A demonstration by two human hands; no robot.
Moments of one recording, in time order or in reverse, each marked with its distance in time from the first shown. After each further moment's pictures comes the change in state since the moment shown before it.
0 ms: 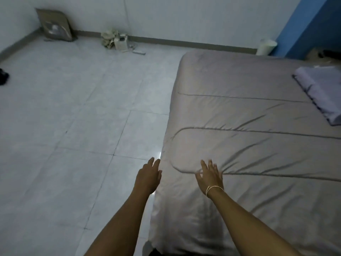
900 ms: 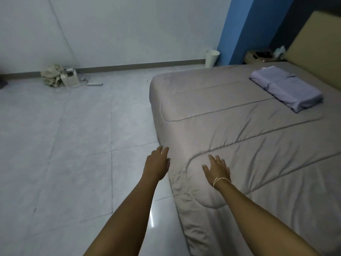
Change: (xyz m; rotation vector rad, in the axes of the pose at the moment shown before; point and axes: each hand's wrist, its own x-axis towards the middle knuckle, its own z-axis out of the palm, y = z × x) left_hand 0.257 -0.111 -0.176 0.068 0.047 0.509; right_hand 0.135 -0.207 -0.059 0.192 0.245 0.351
